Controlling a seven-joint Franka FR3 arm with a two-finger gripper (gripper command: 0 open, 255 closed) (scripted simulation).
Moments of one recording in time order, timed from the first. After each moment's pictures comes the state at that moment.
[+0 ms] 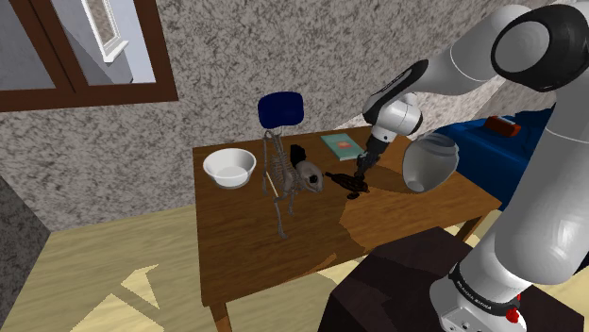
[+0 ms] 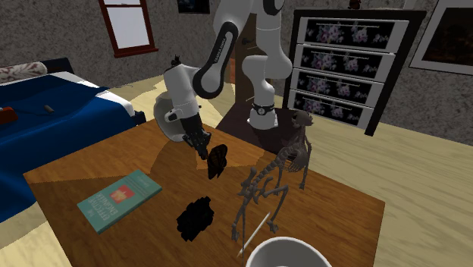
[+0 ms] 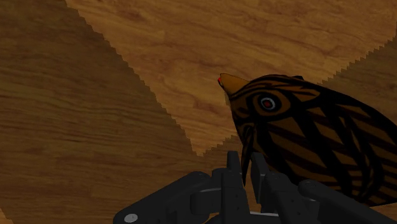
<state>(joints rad) -0.01 0.20 -0.42 -2.35 0.59 2.41 -0.77</state>
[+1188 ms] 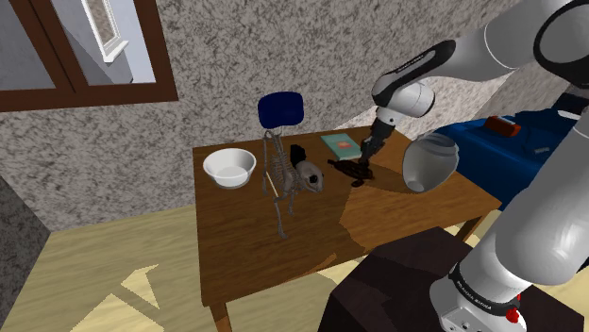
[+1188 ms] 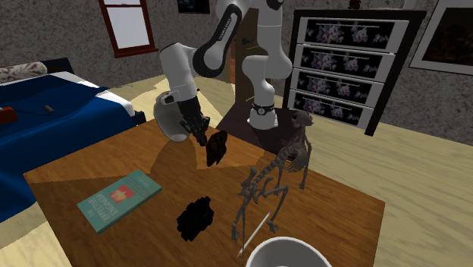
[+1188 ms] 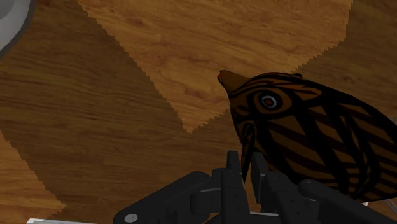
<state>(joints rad) 0.01 0.04 -0.45 -2.34 0.43 2.29 -0.63</state>
